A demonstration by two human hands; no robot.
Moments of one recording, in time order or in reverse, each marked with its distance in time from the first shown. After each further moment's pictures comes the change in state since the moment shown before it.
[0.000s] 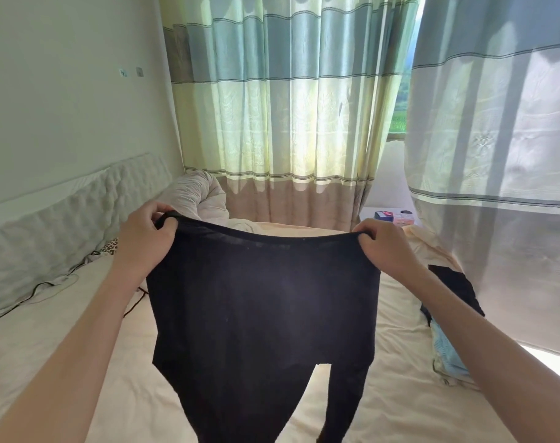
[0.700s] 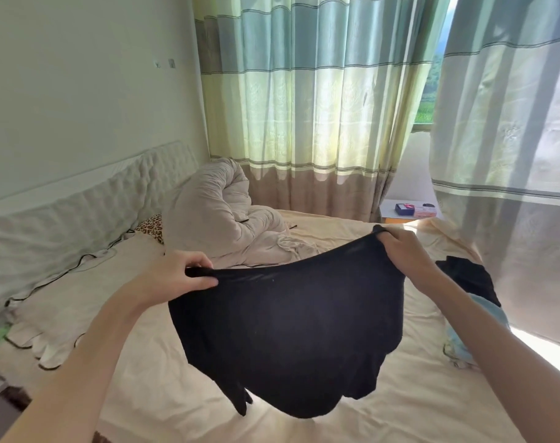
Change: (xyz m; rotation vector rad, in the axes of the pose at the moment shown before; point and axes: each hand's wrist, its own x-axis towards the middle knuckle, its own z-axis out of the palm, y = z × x) left_hand -0.095 -0.035 -0.053 0.197 -0.633 0.092; right_hand -0.067 -0.007 -0.004 0.308 -0.101 0.200
